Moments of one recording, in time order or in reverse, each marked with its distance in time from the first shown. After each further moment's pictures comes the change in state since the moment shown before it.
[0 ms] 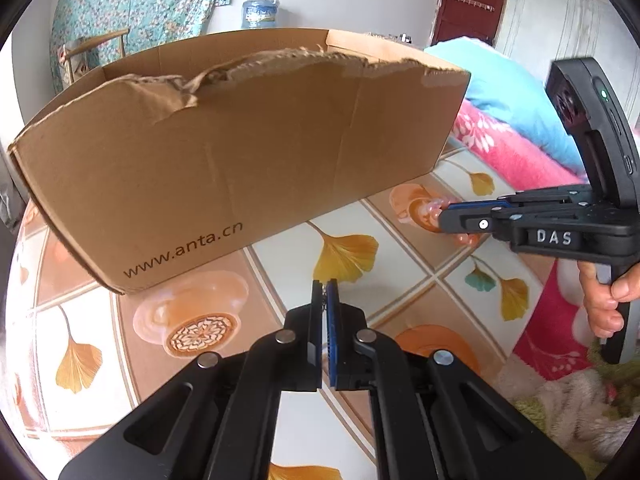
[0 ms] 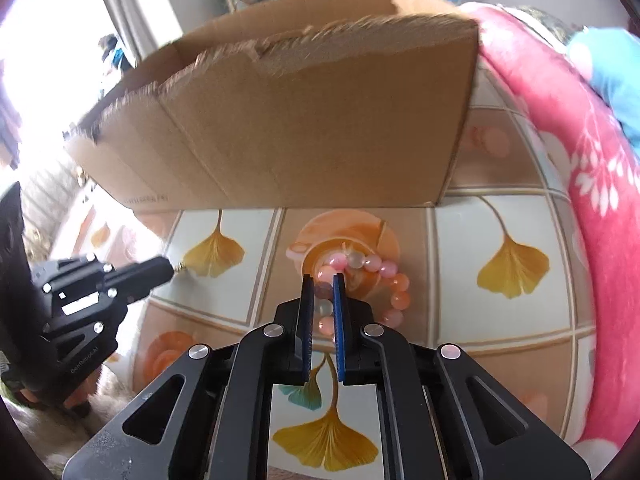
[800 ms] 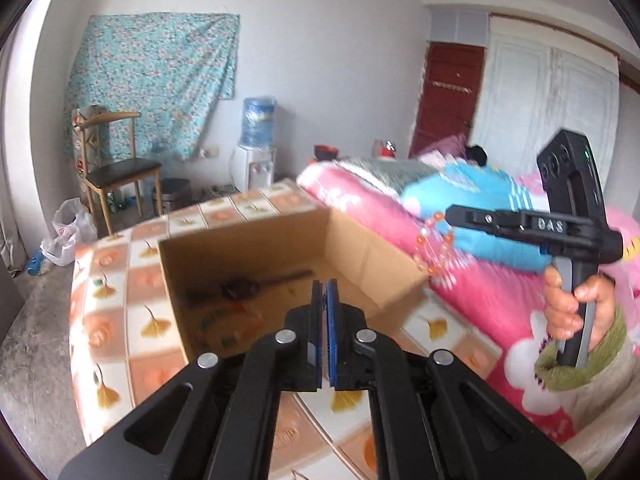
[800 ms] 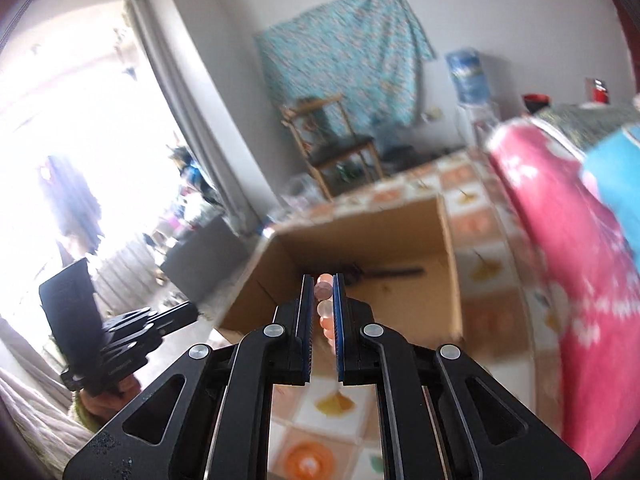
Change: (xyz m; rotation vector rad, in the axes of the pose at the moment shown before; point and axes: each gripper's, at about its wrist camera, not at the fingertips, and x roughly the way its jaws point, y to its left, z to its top) left arm -0.140 0.028 0.095 -0.001 -0.343 -0.036; right arm -0.140 -0.002 0.094 0.005 -0.425 0.339
